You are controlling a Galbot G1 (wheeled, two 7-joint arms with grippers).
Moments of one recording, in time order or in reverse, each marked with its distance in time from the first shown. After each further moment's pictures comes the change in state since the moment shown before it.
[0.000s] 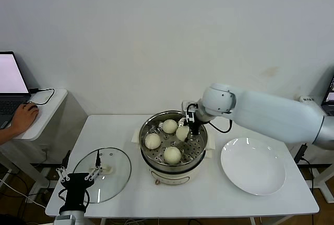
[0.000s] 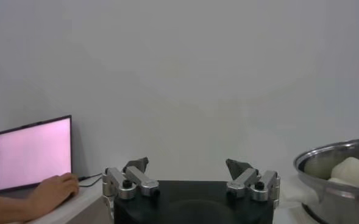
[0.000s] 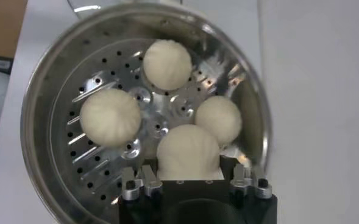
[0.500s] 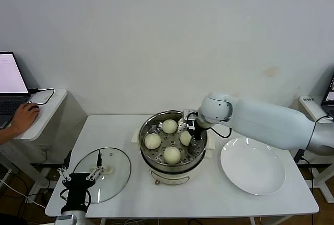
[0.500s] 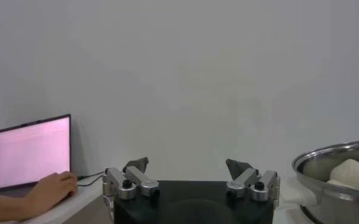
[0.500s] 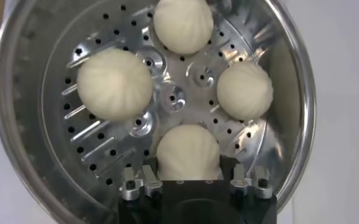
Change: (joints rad) left arm -0.002 -0.006 0.008 0.002 0.002 -0.001 0.000; right arm -0.056 0.010 0.011 -0.028 -0.085 0.010 0.006
